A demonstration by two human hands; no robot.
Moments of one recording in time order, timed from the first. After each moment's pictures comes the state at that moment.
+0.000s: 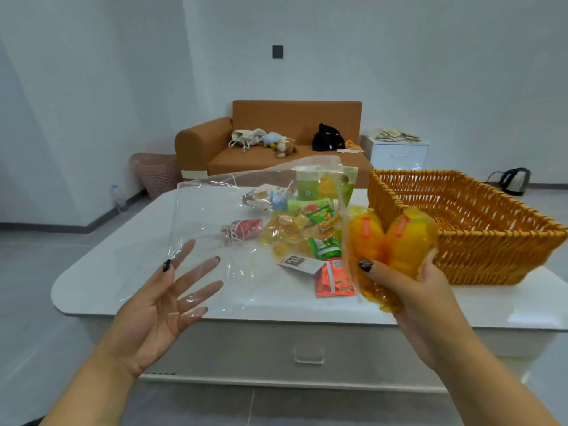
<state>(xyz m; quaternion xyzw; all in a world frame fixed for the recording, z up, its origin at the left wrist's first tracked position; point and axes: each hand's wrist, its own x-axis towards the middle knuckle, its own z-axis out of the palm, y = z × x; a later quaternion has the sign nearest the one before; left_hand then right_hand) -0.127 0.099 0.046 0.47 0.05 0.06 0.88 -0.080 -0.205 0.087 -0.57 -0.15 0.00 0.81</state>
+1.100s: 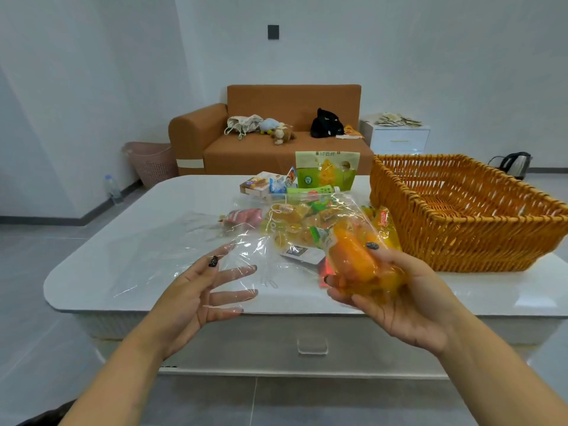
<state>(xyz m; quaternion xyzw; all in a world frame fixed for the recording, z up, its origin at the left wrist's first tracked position) -0.091 0.084 0.027 0.60 0.05 0.00 0.80 -0.056 -0.203 0.076 -0.42 0.01 0.34 0.84</state>
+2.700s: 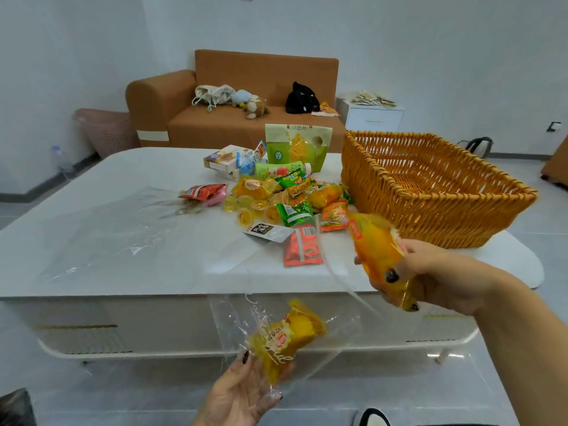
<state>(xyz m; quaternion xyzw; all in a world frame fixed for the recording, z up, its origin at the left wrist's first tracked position) -0.097 -0.010 -0.193 0.27 -0.04 -0.20 0.94 -0.030 -0.283 0.077 -0.75 -0.09 0.31 0.57</state>
